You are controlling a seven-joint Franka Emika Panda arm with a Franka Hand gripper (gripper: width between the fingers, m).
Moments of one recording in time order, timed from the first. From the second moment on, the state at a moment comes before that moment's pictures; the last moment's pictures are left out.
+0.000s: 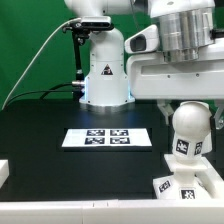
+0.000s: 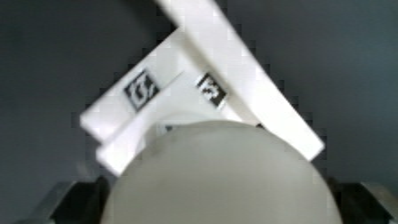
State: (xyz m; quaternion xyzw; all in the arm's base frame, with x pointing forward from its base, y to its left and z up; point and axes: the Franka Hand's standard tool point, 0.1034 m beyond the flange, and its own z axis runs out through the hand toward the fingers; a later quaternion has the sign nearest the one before) arm 0.609 0.113 0.119 -0.87 0.48 0.00 0.10
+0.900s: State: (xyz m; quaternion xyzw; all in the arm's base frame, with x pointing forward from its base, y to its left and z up) arm 0.614 0.095 0.125 -0.98 0.17 -0.03 0.07
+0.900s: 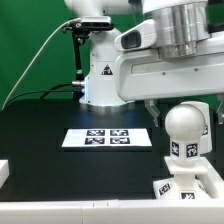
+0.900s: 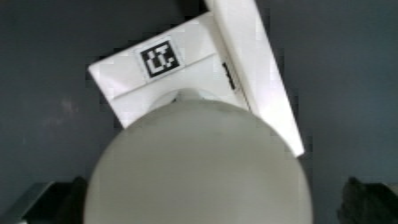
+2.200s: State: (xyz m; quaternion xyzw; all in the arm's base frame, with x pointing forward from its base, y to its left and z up) arm 0.620 0.093 0.120 -0.99 -0.12 -0.07 0.02
